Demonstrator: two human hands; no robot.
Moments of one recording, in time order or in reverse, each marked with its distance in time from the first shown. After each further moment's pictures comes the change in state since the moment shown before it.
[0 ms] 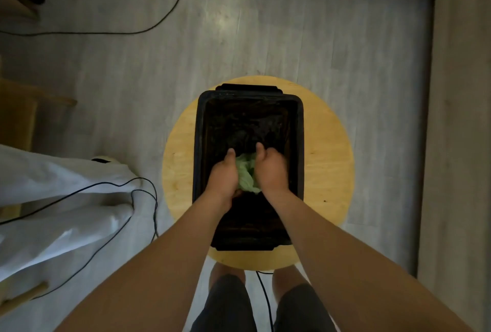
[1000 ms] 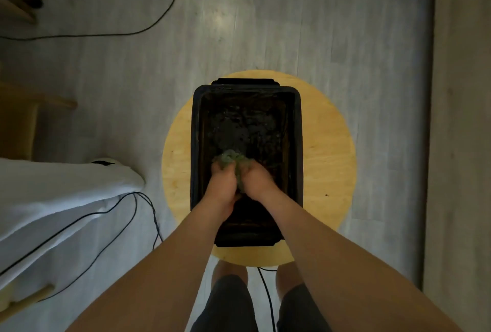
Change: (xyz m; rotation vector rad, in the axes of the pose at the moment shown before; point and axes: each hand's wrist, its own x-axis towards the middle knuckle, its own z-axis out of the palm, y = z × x) left_hand -0.006 -0.028 0.000 -0.179 -0.068 0.036; right_hand -0.014 0.021 0.023 0.047 -0.467 0.012
